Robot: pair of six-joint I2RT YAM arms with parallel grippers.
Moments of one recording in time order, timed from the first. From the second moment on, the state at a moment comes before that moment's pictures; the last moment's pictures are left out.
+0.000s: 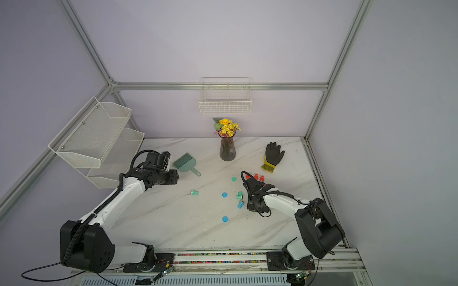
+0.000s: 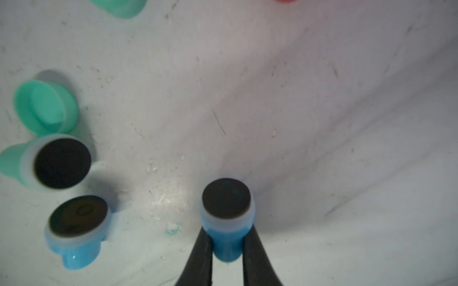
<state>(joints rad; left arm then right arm) -0.18 1.35 1.07 -0.70 0.00 -0.18 0.54 1.45 0.78 -0.66 0.12 0.73</state>
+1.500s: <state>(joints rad) -0.74 1.54 1.47 -0.84 0.40 -0.66 0.57 1.11 0.75 -0.13 -0.54 -0.40</state>
